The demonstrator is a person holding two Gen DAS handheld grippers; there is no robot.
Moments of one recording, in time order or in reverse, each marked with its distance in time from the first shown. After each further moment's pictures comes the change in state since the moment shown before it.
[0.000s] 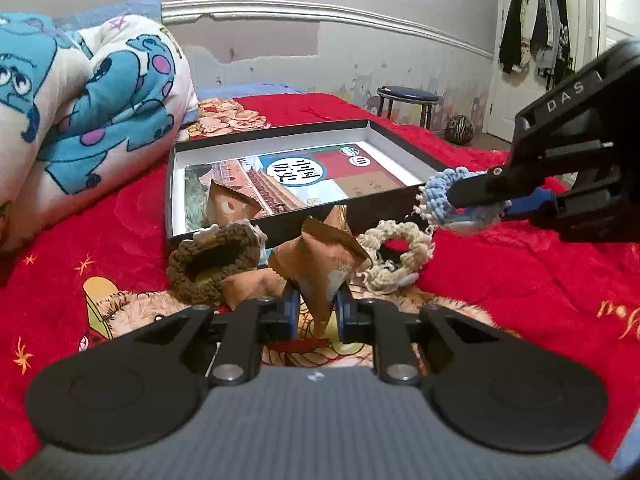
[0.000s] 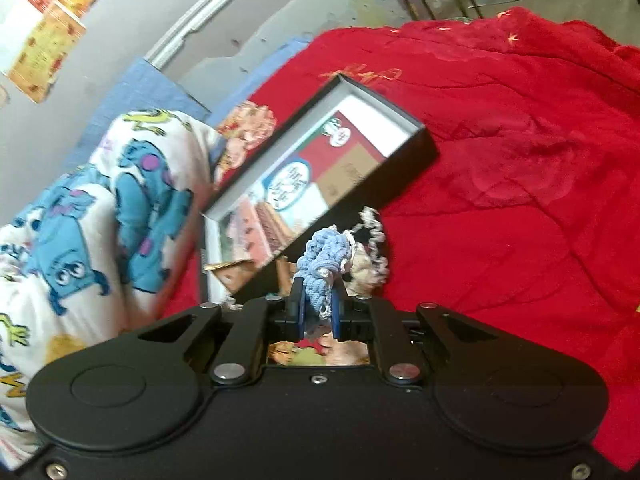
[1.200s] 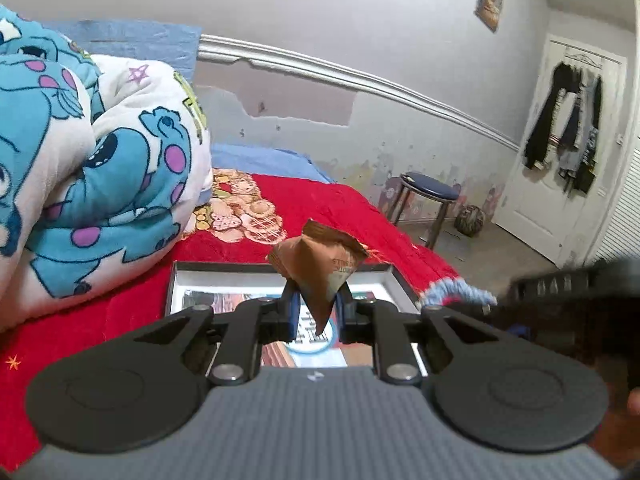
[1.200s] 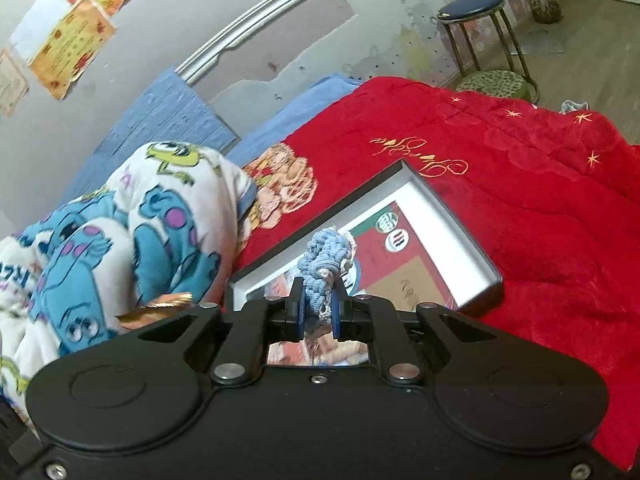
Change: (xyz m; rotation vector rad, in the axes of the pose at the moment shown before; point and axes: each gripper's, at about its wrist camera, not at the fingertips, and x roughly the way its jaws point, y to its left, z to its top) left arm 0.033 0.040 0.143 -0.226 -0.150 -0.002; right arm 0.046 0.053 0.105 -0.112 -0.056 -0.006
